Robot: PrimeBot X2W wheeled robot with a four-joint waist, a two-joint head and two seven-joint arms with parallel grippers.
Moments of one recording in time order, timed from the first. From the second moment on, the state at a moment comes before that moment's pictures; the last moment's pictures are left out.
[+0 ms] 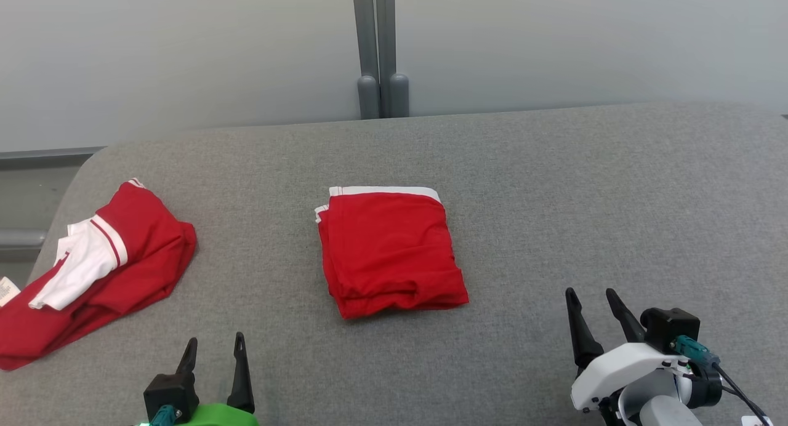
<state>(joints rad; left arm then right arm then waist) -0.01 0.05 -0.06 0.46 -0.17 0.00 -0.26 -0.15 -0.05 0.06 0.54 0.28 0.13 -0.26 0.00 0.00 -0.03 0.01</state>
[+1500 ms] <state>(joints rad) -0.13 0.05 -0.19 0.43 -0.22 0.00 -0.26 -0.63 -0.05 0.17 0.99 0.36 0.13 -0.26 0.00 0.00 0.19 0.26</state>
